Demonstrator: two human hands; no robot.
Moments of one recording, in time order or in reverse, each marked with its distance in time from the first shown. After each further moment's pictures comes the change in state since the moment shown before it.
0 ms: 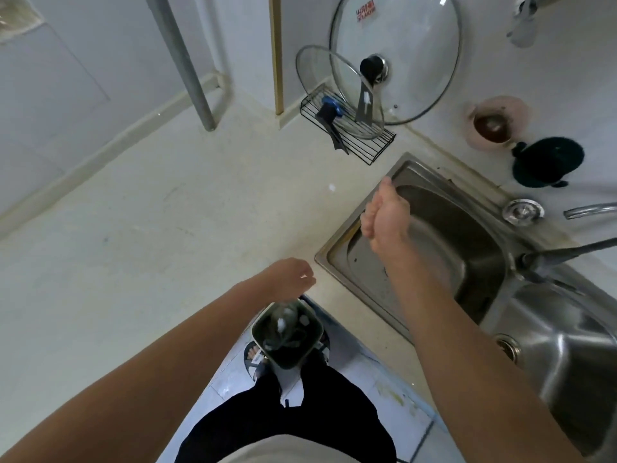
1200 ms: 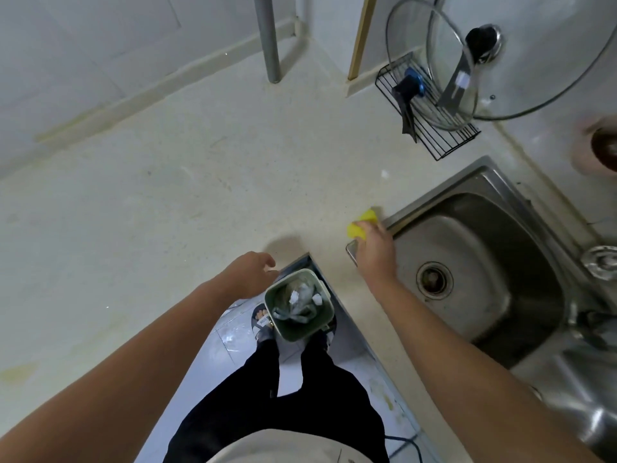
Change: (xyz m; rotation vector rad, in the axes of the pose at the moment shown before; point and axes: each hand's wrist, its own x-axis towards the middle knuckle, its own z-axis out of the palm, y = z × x) left_hand -0.036 -0.094 0.040 -0.229 0.153 -0.392; right_hand 0.051 0.155 0.007 -1.202 -0.273 -0.605
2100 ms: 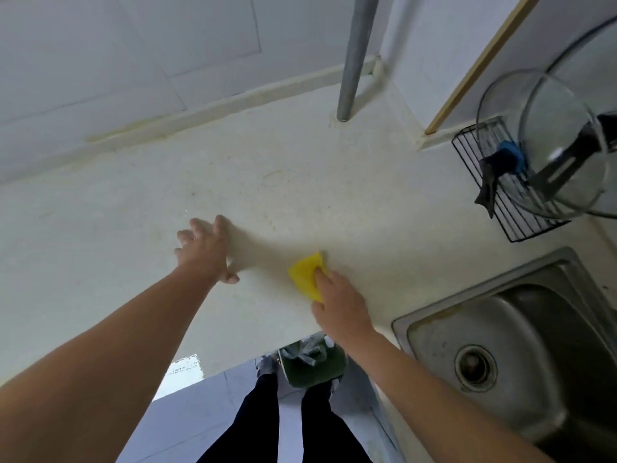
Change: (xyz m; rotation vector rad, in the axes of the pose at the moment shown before) left_hand 0.074 -0.120 -0.102 0.134 0.275 -0.451; right_hand 0.025 -0.122 0.064 -0.209 -0.415 -0.446
